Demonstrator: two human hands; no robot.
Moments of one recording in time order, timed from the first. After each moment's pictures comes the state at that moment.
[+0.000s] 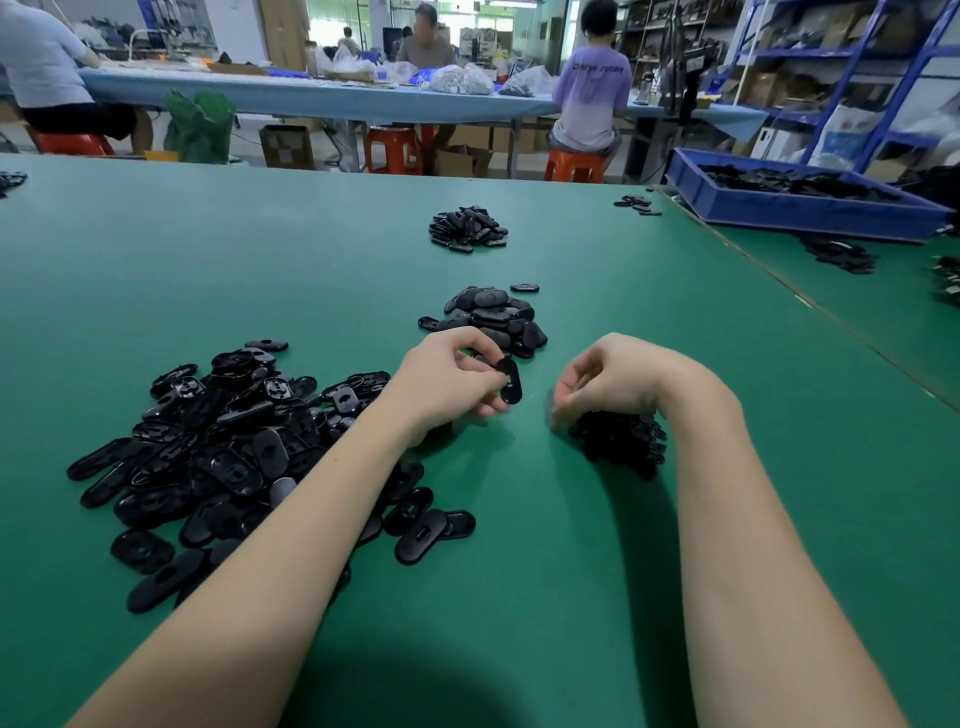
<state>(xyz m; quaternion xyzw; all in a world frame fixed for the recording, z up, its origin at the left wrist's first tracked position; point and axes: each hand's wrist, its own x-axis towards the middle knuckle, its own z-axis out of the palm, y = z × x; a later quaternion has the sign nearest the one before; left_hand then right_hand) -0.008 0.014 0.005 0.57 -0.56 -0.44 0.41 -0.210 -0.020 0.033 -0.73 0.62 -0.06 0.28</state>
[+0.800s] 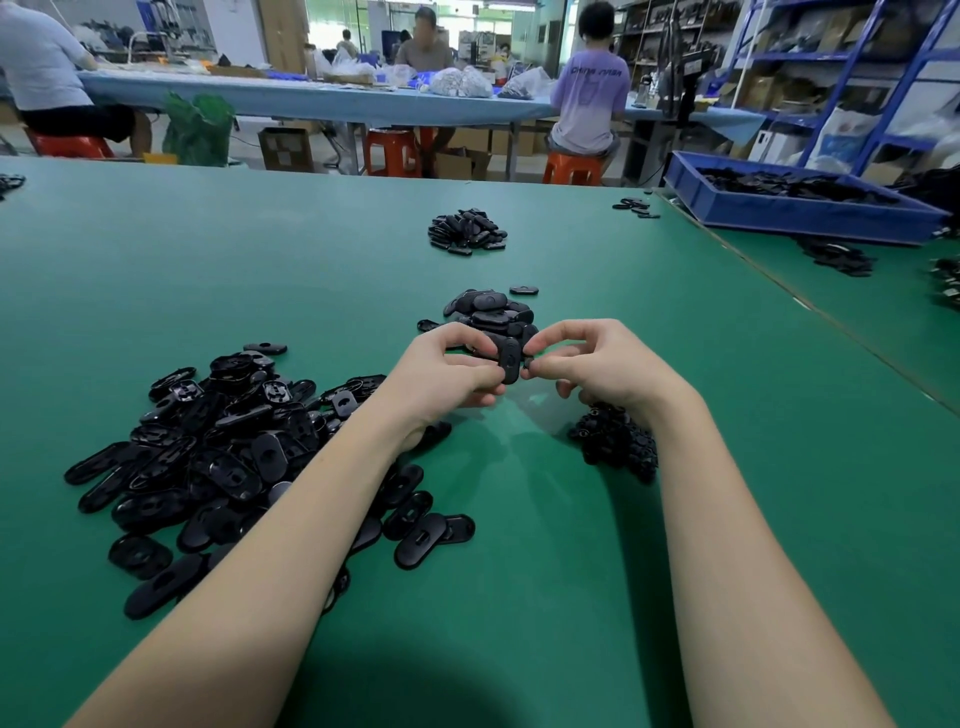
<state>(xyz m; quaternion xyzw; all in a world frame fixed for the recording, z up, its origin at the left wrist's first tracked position) -0.005 0.010 0.004 0.53 -0.50 -0.50 0.47 -0.195 -0.013 0.027 -0.66 0.54 -0.30 0.42</state>
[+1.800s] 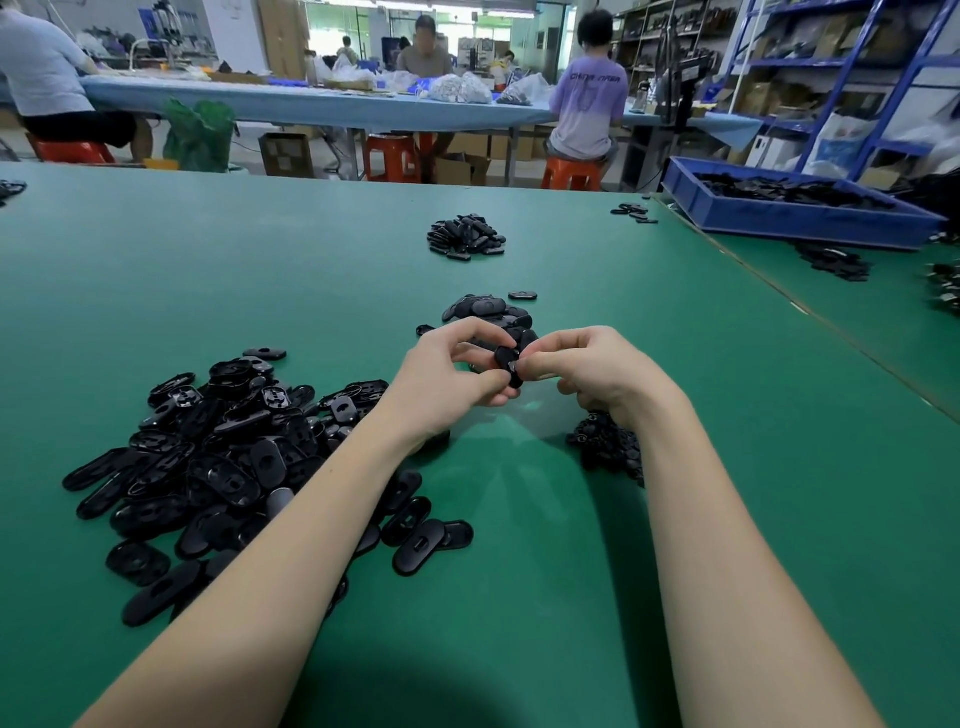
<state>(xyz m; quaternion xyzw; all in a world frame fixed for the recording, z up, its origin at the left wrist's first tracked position) -0.006 0.009 0.000 0.48 -0.59 -0.43 0.48 -0.183 -0.021 0.025 -0.60 0.59 -0.31 0.45</state>
